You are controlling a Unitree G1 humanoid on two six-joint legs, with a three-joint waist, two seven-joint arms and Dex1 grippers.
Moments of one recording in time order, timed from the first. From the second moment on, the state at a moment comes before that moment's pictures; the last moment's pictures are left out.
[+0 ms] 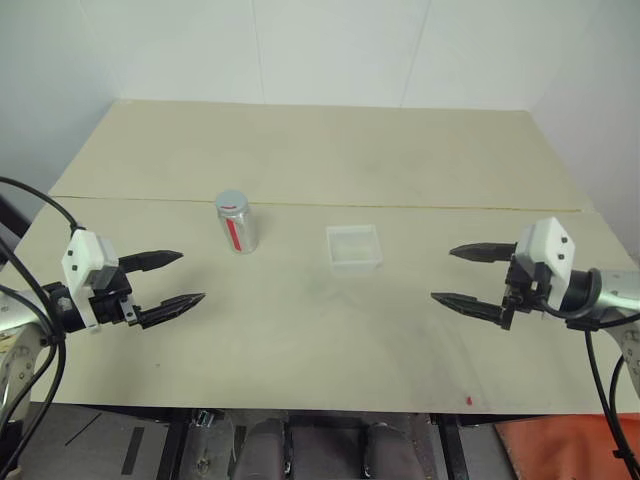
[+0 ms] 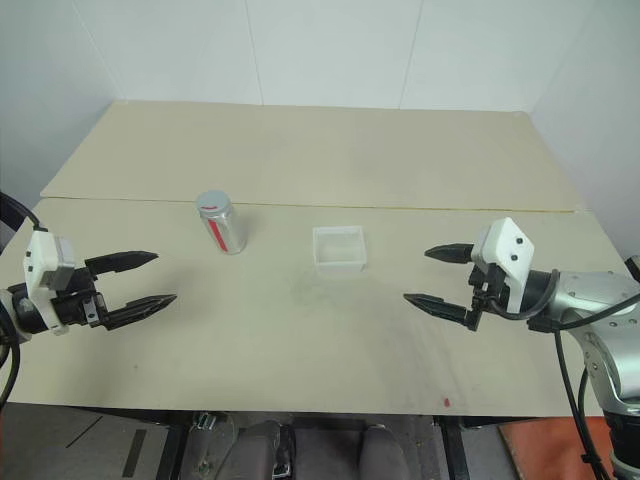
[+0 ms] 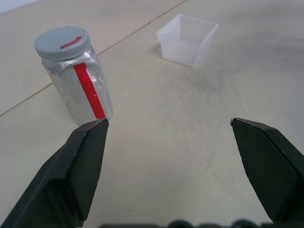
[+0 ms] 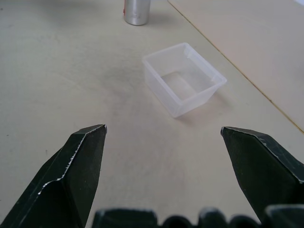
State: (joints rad) left arm -0.03 0.90 0.41 -0.16 -0.59 0.35 -1.15; right arm -0.15 -0.93 -0.25 -0.36 0.53 0.47 1.05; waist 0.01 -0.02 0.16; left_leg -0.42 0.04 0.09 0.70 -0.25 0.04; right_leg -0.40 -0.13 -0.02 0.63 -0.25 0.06
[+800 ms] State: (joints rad) left arm -0.07 0.53 0.30 -0.27 -0.37 0.33 -0.59; right arm -0.18 -0.91 -0.21 -0.35 0.52 0.47 1.00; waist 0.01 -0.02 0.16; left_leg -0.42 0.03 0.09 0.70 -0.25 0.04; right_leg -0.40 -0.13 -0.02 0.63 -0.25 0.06
